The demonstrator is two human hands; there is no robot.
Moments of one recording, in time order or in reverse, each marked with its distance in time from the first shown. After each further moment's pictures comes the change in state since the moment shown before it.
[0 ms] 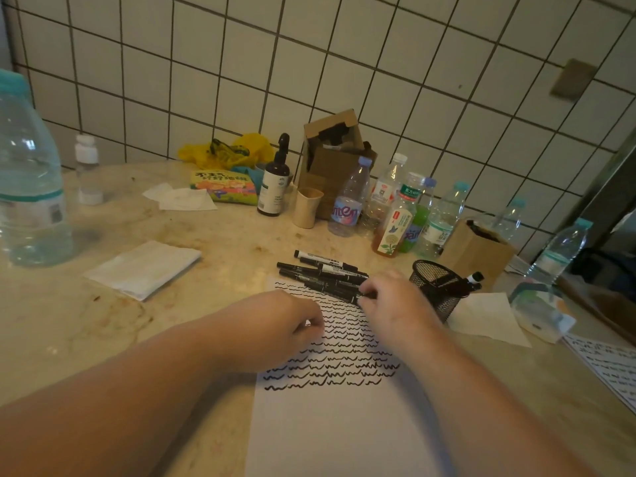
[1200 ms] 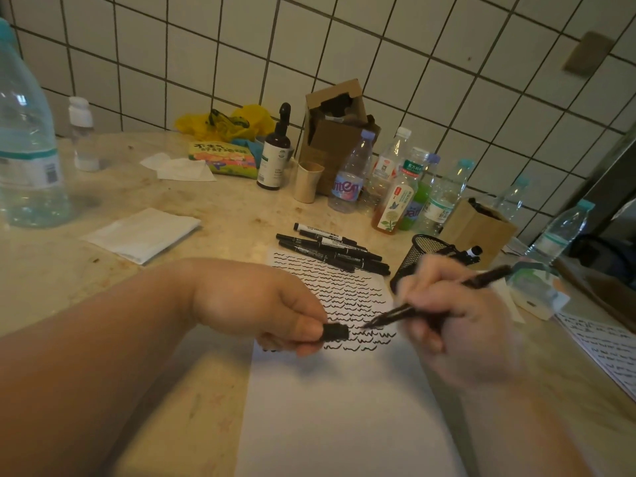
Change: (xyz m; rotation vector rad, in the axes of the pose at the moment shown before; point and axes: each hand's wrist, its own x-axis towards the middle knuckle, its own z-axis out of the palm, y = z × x) left_hand -0.020 0.001 -0.026 -0.565 -0.539 0.270; right_hand -0.077 0.014 -0.042 1.454 -0.197 -0.158
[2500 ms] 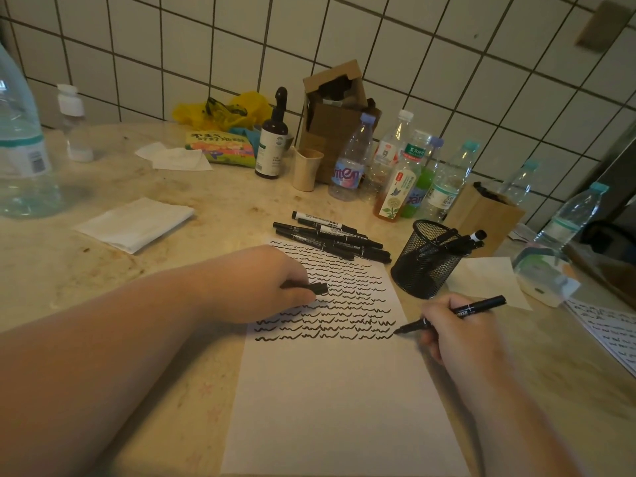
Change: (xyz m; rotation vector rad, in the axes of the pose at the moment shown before) left_hand 0.029 -0.027 0.003 0.633 0.472 -0.309; right_hand -0.012 0.054 -0.053 -0.664 0.541 0.248
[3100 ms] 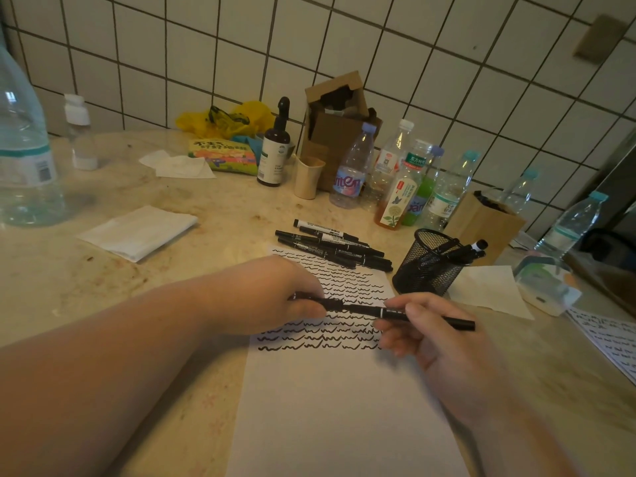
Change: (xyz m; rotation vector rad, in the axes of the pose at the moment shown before) left_hand -0.003 0.004 0.001 -0.071 0.021 0.115; right_hand -0.019 -0.015 0.010 0.461 -0.327 -0.169
